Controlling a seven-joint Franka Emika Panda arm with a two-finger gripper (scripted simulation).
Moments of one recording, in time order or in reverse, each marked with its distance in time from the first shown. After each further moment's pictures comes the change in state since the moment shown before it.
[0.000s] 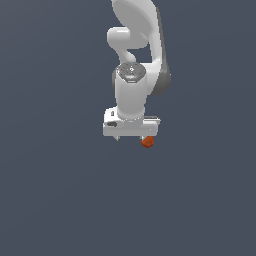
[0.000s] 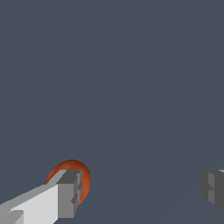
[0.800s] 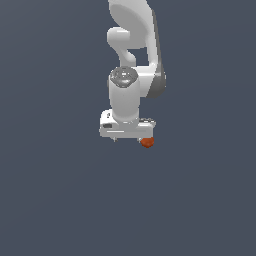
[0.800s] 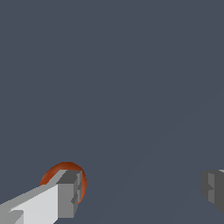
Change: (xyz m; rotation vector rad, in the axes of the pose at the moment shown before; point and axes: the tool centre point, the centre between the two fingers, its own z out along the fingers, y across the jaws) arm -0.002 0.012 0.011 0.025 -0.010 0.040
